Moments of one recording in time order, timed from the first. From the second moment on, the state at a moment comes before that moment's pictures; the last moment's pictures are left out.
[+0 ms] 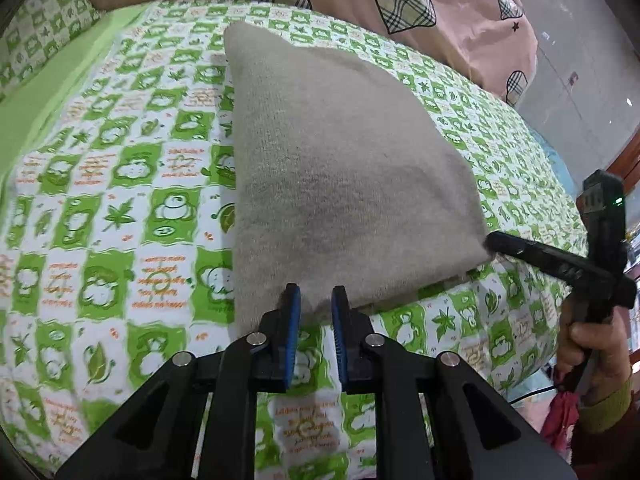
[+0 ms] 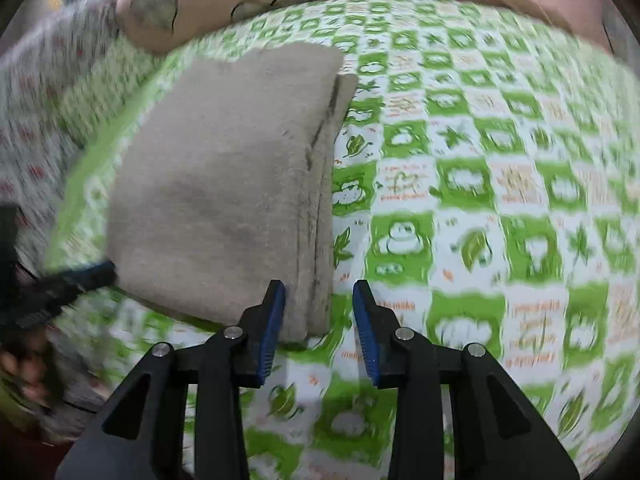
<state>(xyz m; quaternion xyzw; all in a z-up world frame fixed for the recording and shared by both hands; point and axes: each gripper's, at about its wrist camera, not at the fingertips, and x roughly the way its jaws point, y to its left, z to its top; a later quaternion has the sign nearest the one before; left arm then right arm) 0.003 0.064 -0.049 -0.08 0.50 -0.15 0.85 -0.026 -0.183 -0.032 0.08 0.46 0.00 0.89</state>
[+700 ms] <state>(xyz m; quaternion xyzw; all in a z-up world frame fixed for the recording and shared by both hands) -0.043 0.085 -0.017 0.00 0.47 -0.04 0.88 -0.083 -0.165 0.002 0.08 0.42 0.01 0.90</state>
